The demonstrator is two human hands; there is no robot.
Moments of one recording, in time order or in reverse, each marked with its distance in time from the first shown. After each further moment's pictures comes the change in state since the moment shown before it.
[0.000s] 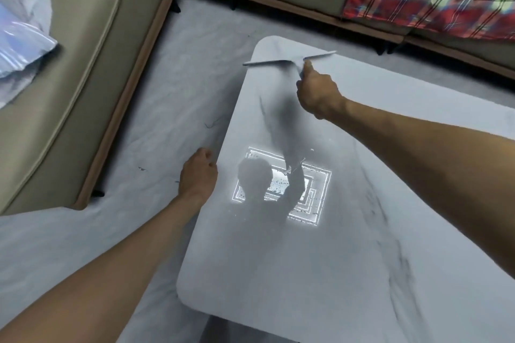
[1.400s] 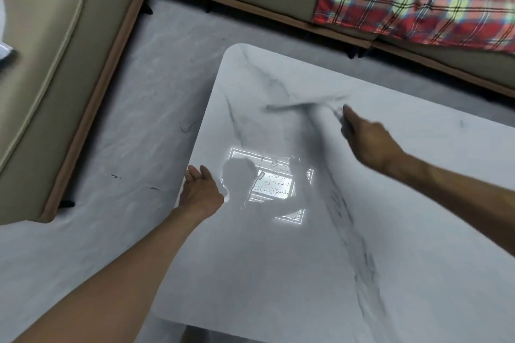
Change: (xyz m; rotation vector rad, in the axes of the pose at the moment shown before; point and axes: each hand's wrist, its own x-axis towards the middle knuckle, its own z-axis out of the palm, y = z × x) left_hand -0.013 0.033 0.054 0.564 -0.442 -0.016; right_hand -0.093 0.139 -0.059 -0.142 0.009 -0.073
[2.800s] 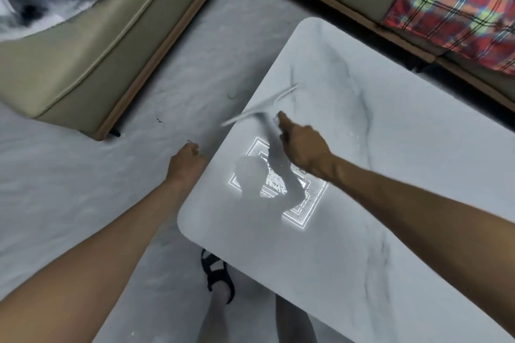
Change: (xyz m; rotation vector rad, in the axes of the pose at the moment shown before) left_hand -0.098 -0.119 0.033 -0.928 0.274 -0.202; right_hand -0.055 -0.157 0.125 -0.085 -0.172 -0.332
